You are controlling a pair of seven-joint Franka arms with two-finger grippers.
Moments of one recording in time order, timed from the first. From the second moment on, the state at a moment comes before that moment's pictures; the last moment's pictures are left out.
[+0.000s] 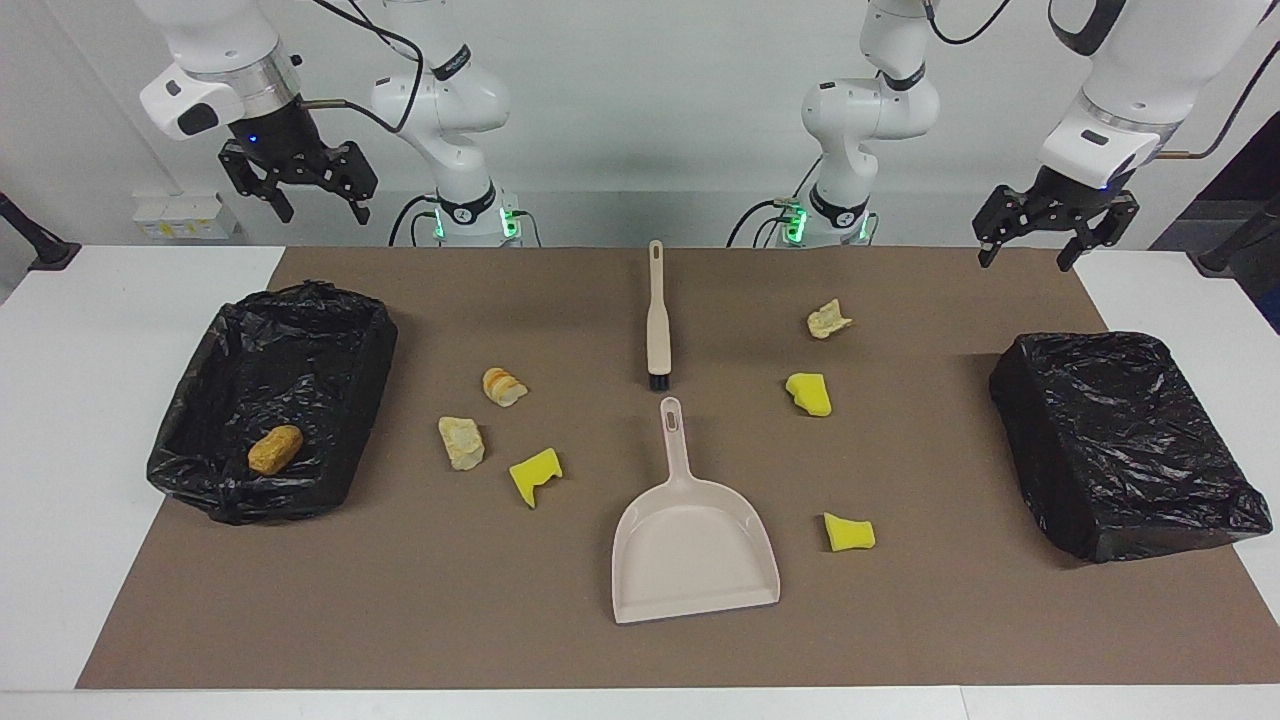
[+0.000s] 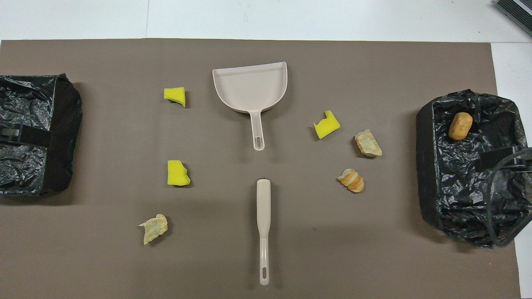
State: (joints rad) left arm -0.06 -0.04 0.00 -1.57 0.02 1.56 0.10; right arm 0.08 -0.12 -0.10 -1.61 -0.01 1.45 0.03
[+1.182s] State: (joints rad) left arm -0.10 -0.04 -0.03 -1.57 0.00 1.56 0.06; right arm 0.11 -0.02 -0.10 -1.62 -0.01 1.62 0.04
